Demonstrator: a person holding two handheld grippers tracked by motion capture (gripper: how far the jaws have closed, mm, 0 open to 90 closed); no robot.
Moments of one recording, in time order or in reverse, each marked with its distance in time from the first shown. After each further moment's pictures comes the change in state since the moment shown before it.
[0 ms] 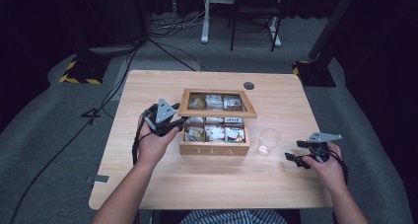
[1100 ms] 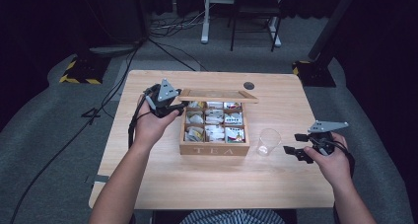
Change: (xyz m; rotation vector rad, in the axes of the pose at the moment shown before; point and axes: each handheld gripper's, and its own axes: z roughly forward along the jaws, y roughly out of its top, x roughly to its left) left arm 0.026 0.046 0.006 0.066 -0.056 0.070; right arm 0.046 0.071 -0.050 0.027 0.027 -0.021
